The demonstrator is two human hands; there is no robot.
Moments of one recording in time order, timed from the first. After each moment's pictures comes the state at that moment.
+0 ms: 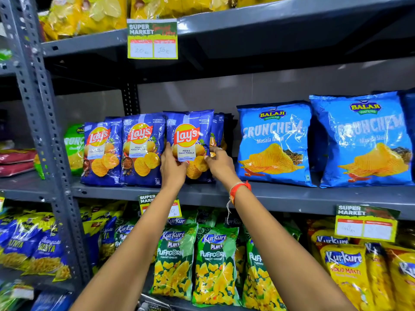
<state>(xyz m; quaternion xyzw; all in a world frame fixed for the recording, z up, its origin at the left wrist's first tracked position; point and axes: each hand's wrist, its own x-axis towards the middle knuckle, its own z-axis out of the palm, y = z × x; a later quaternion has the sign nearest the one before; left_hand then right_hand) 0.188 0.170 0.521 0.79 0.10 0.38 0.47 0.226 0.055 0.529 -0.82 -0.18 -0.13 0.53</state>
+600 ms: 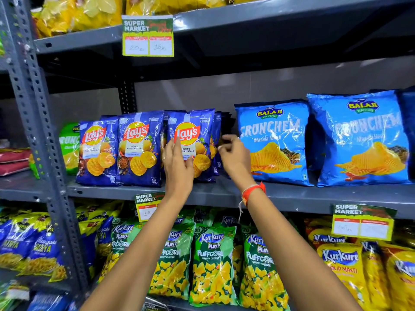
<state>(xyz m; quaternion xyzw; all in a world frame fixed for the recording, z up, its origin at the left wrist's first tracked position) 0.178 0.143 0.512 0.79 0.04 0.50 0.34 0.220 0.019 0.538 -0.77 -0.17 -0.26 0.56</state>
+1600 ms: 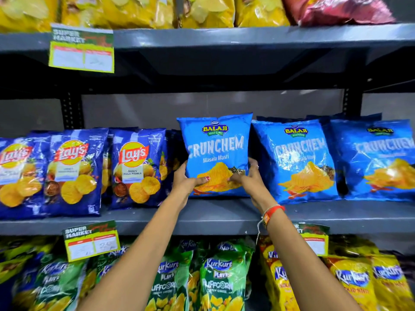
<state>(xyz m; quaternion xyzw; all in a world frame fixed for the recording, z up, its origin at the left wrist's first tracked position) 0.267 0.043 0.523 0.64 -0.08 0.19 0.74 0.271 -0.129 0.523 -0.69 -0.13 -0.17 0.70</state>
